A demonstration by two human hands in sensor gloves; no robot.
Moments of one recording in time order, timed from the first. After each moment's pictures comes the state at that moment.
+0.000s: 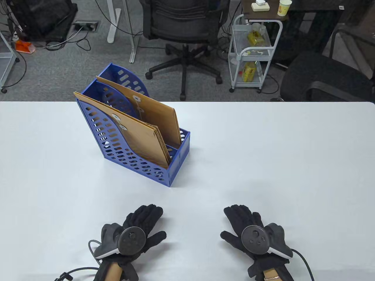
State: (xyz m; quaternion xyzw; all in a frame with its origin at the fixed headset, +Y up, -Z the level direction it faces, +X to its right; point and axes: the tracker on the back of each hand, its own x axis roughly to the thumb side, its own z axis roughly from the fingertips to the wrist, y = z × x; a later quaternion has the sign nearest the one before) left_hand -0.184 -0.748 -0.175 -0.08 -0.26 0.14 0.95; right_hand 0.174 -0.742 -0.177 0.22 0.08 0.96 0.15
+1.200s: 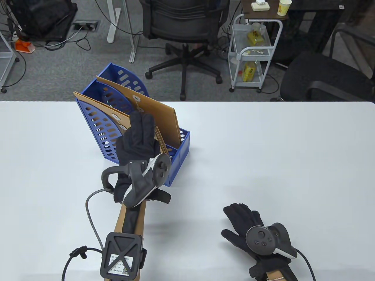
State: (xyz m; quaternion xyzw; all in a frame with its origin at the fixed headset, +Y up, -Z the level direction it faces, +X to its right) left_hand -0.128 -0.556 -0.265 0.19 0.02 -0.02 0.98; right_hand 0.176 -0.728 -0.174 0.24 0.06 0.95 0.19
